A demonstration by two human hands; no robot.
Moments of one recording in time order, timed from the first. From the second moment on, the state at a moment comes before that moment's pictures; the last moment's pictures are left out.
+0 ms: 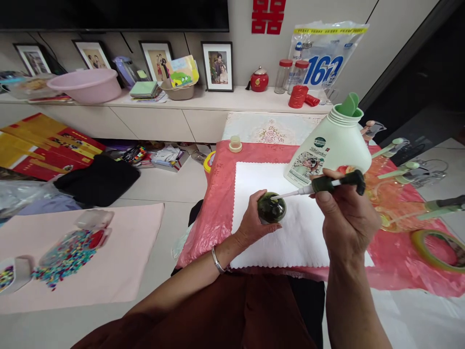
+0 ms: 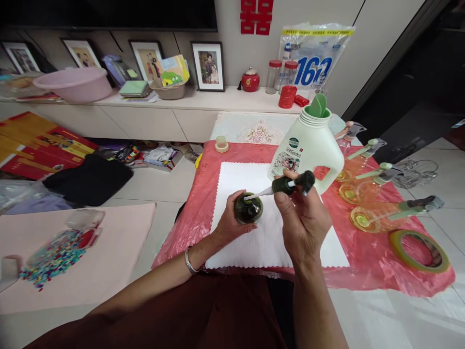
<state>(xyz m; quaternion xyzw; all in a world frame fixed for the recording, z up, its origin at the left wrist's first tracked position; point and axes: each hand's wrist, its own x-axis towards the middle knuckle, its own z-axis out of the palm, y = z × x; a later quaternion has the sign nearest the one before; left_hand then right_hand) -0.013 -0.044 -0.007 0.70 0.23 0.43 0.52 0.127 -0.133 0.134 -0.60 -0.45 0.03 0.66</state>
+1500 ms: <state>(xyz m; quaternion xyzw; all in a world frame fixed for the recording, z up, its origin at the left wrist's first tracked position) -0.010 -0.041 -0.019 0.70 0.22 0.45 0.50 0.121 -0.110 0.089 -0.60 -0.63 0.12 0.48</state>
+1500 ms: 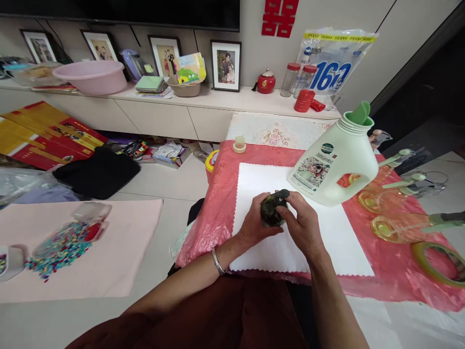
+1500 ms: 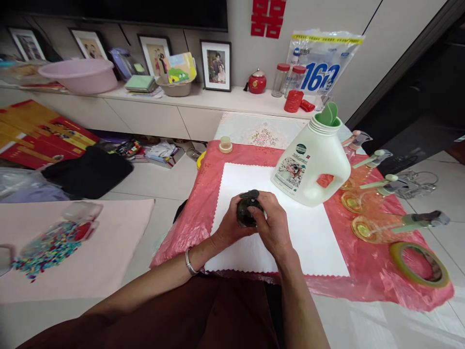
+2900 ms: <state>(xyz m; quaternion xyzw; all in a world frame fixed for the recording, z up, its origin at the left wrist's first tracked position) -0.011 -0.041 -0.016 0.71 0.22 0.44 0.50 0.120 -0.109 0.066 -0.62 -0.50 0.21 0.57</state>
